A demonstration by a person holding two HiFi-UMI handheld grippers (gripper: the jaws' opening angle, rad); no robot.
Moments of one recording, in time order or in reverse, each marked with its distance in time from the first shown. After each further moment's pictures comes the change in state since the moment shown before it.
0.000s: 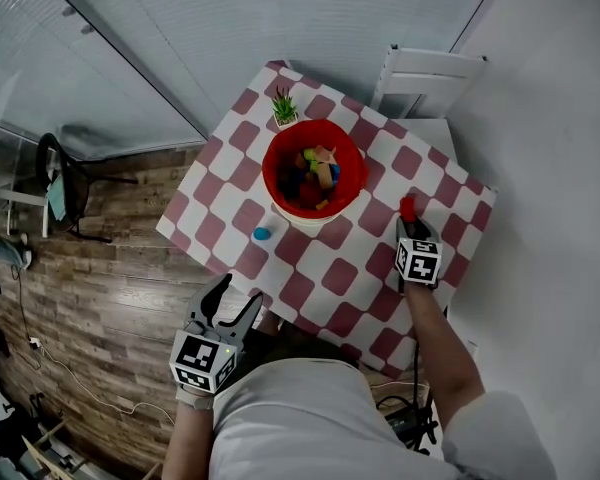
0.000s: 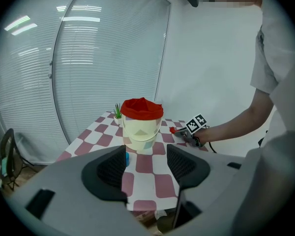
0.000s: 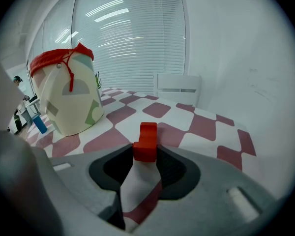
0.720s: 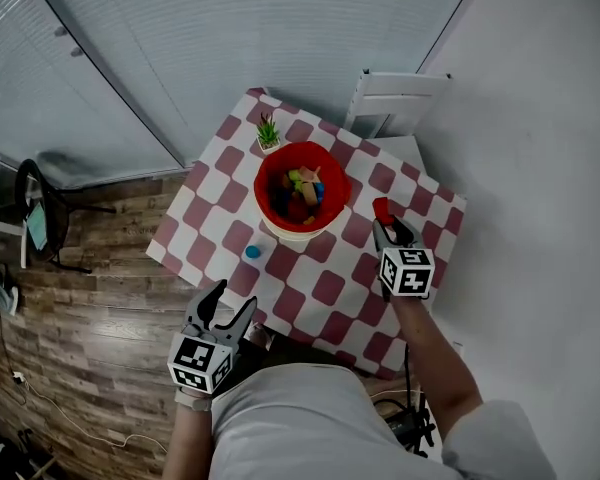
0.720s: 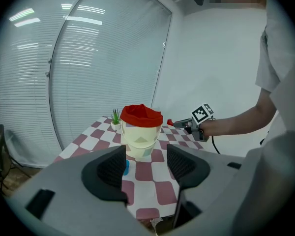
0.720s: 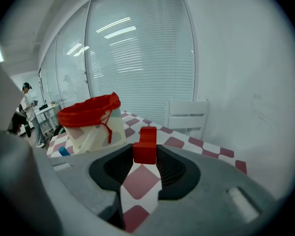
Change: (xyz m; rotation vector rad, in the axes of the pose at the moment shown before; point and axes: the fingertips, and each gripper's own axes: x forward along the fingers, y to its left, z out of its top) left arm -0.001 0.016 0.012 -0.013 -0.084 -0.083; right arm -0.079 0.059 0.093 -0.024 -0.165 0.084
